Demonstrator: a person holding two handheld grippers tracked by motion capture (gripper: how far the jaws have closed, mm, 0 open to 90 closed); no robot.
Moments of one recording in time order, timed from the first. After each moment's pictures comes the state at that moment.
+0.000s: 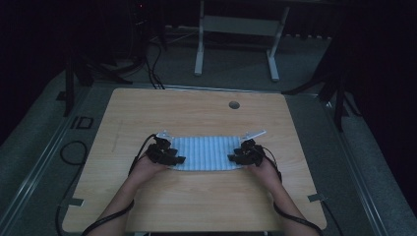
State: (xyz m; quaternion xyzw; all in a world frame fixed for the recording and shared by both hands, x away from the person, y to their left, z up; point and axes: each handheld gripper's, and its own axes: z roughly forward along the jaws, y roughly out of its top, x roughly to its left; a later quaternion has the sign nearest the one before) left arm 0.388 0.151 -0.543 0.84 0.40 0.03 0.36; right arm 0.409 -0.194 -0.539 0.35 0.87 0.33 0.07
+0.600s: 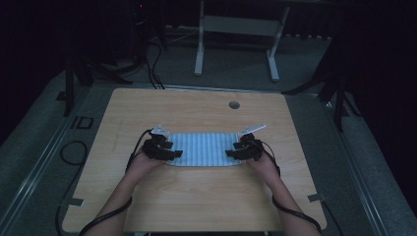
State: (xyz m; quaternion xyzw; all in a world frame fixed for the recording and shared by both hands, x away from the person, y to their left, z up) left arm 0.382 0.165 -0.524 0.82 0.40 0.06 0.41; right arm 0.415 -0.192 -0.522 0.35 0.86 0.36 0.07
